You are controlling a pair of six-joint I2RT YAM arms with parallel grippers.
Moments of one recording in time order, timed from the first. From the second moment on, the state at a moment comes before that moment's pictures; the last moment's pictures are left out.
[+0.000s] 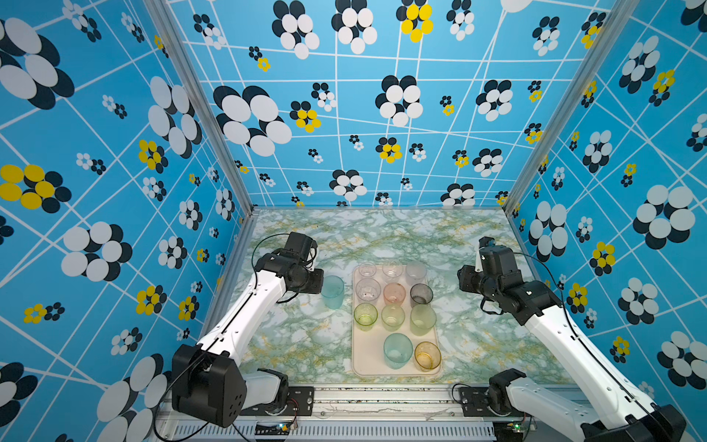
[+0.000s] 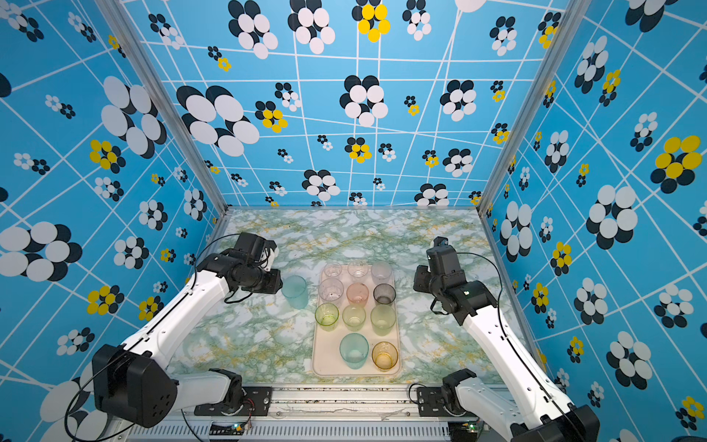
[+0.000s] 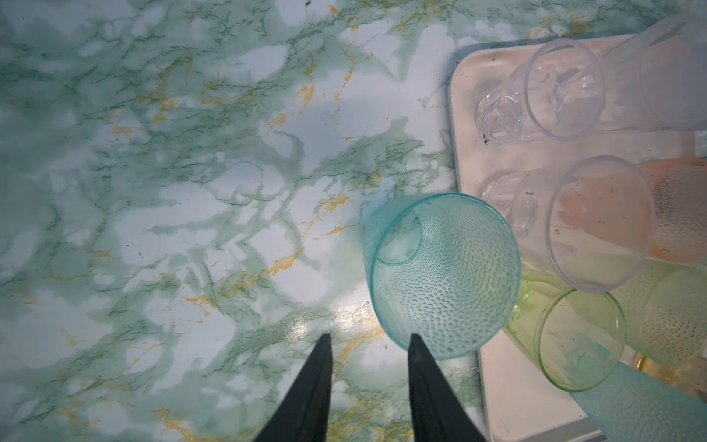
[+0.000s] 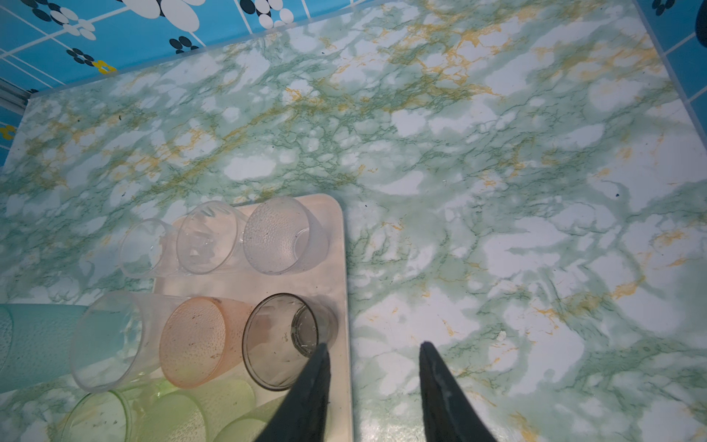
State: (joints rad) left arm -0.26 1.33 1.11 -0.94 0.12 -0.15; right arm 0.34 1.01 0.95 -0.73 0.17 0.40
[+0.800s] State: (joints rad) left arm -0.25 1.48 1.18 -0.94 0.12 -0.11; right arm 0.34 1.01 0.94 -0.71 0.14 0.40
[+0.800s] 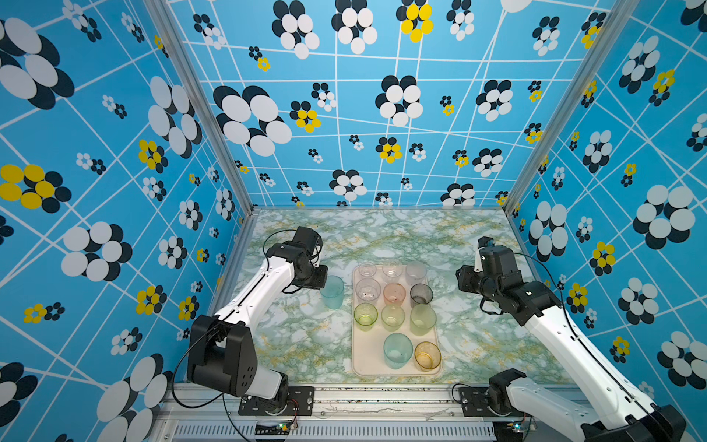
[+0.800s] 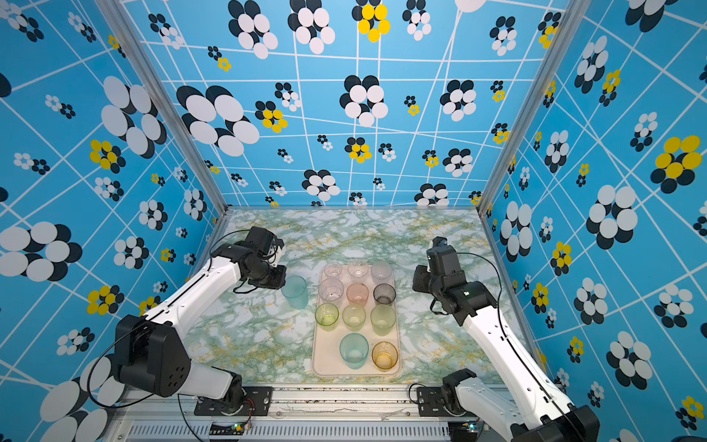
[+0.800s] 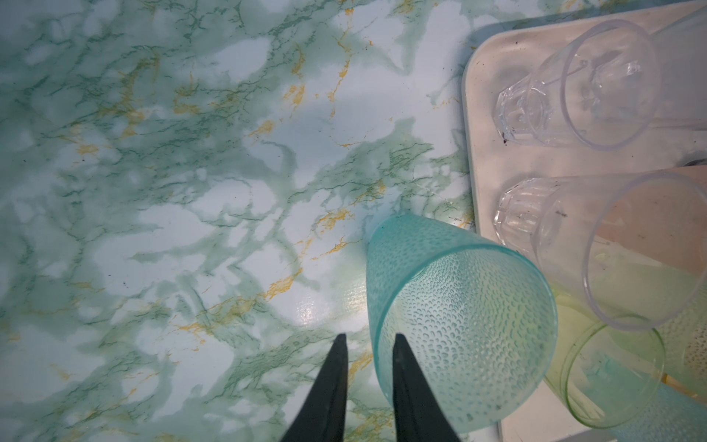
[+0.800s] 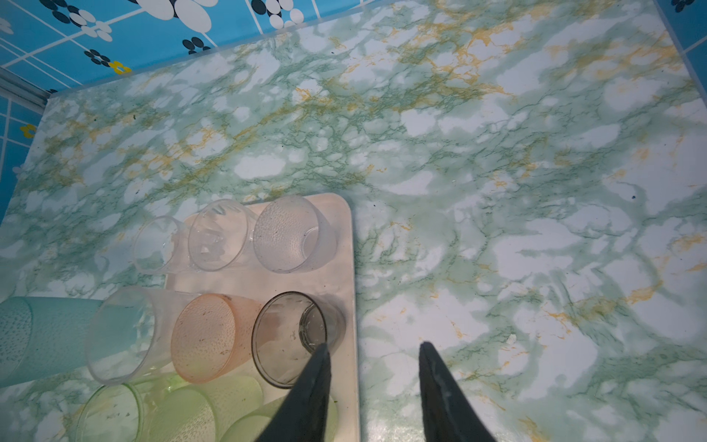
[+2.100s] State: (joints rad) left arm -0.31 1.59 1.26 -0.98 0.01 -0.07; right arm 0.34 1.05 0.91 -0.66 0.11 0.38
